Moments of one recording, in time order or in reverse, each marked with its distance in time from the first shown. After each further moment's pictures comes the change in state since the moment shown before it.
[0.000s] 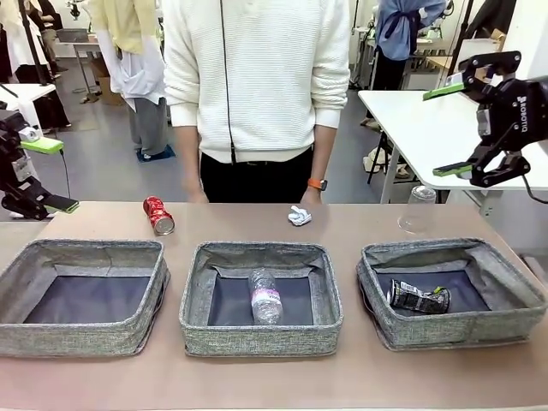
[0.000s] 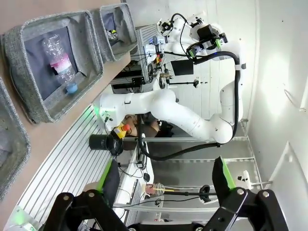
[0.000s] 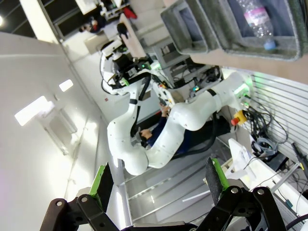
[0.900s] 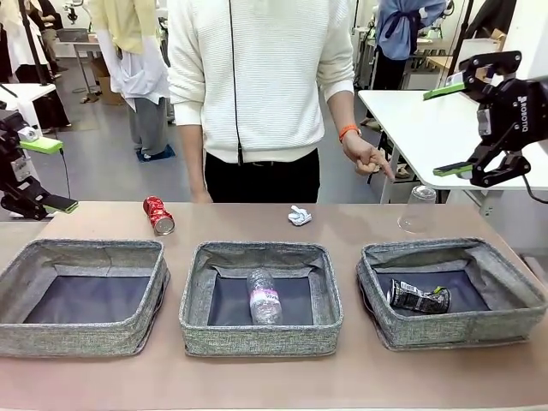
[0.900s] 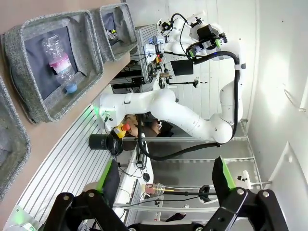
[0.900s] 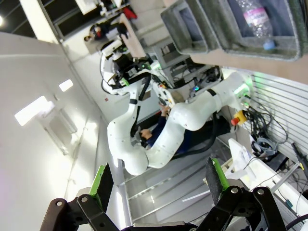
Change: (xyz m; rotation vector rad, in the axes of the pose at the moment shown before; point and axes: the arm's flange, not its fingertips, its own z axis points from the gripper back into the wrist) left arm -0.001 0.000 0.001 -0.001 0.000 0.001; right arm 0.000 0.000 0.000 0.000 0.000 0.000
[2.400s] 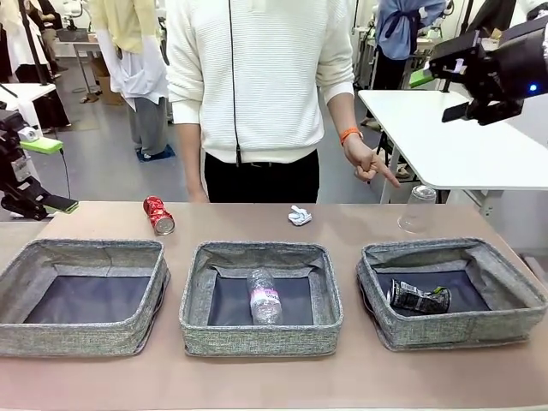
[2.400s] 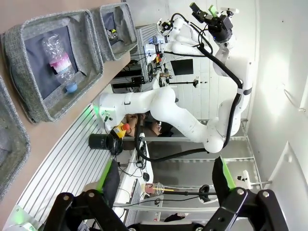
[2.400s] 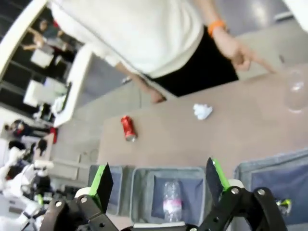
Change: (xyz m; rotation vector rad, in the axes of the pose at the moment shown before) left arm 0.000 0.000 0.000 0.000 0.002 0.002; right arm 0.004 0.051 -0.010 -0.386 -0.855 0.705
